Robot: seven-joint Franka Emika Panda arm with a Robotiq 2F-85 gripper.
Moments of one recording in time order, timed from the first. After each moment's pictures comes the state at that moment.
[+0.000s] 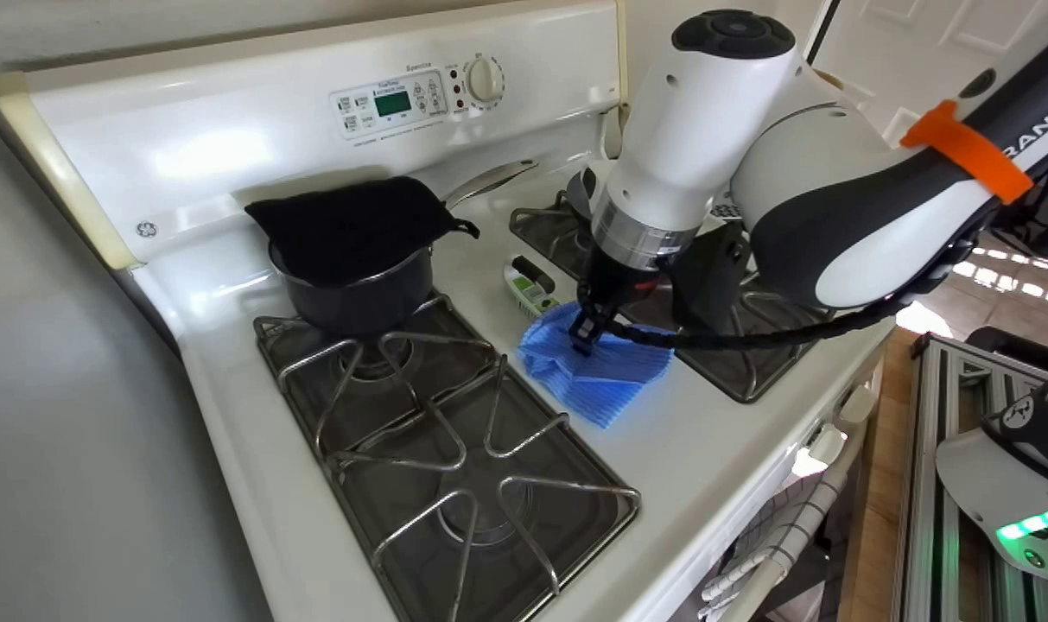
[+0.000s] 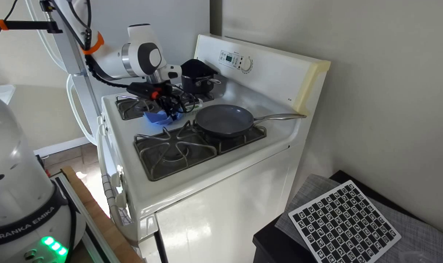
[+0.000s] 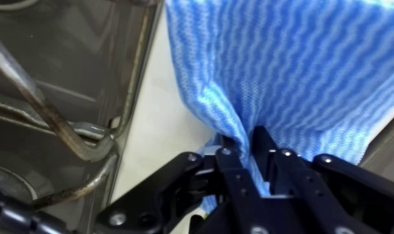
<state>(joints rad) 0.11 0.09 0.20 -2.55 -0.36 2.81 0.55</state>
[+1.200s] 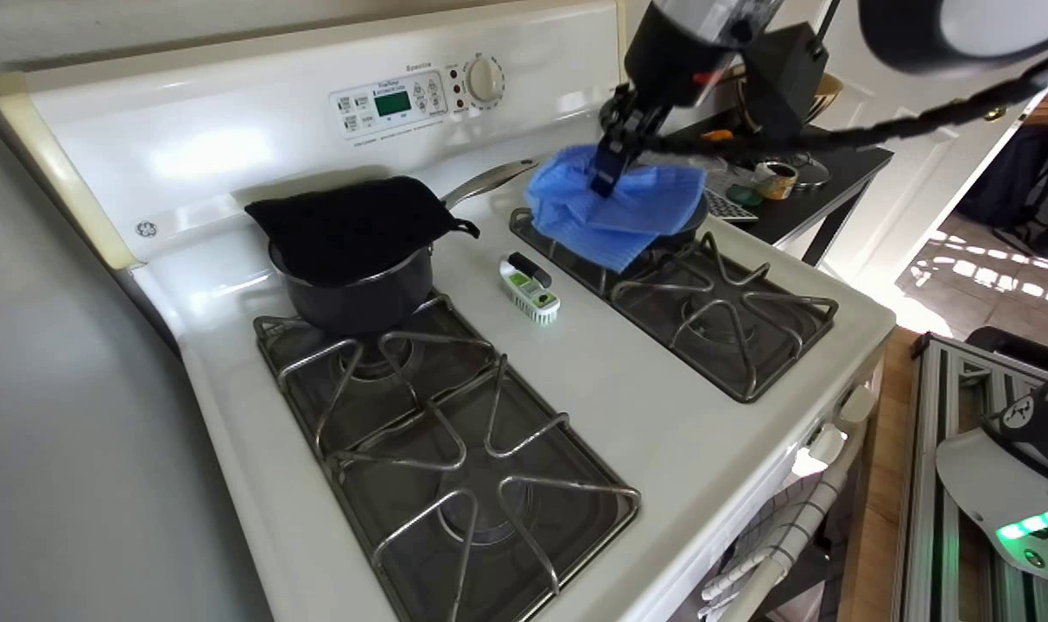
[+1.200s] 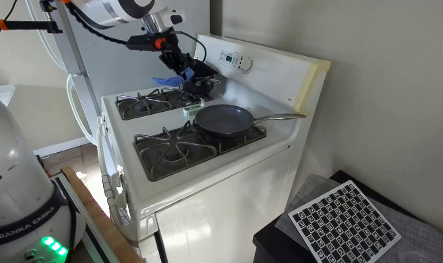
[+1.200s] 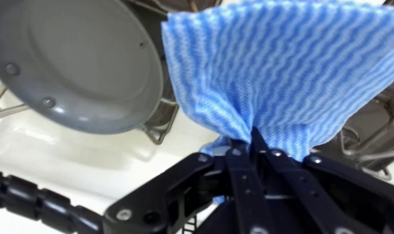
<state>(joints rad) 0.07 -0.30 0.16 -2.51 -0.20 2.55 0.28</state>
